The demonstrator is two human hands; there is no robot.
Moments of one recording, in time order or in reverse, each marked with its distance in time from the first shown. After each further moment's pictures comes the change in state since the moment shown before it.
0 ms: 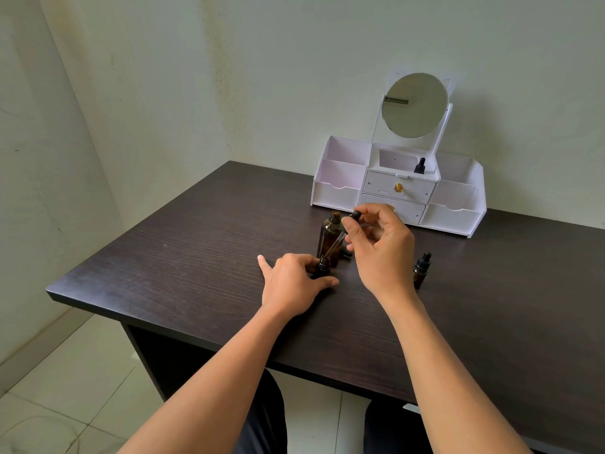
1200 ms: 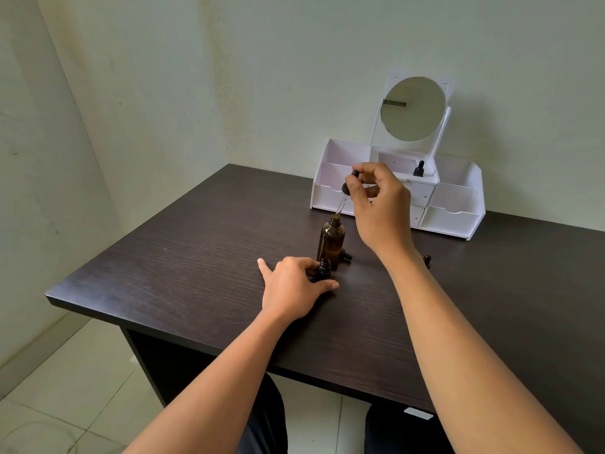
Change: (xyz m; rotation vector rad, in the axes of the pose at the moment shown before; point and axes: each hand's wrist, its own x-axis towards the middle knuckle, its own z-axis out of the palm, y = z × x) left_hand -0.002 0.001 -0.002 -0.009 -0.008 -0.024; right_hand 0.062 -0.006 0.011 -0.147 0.015 -0.117
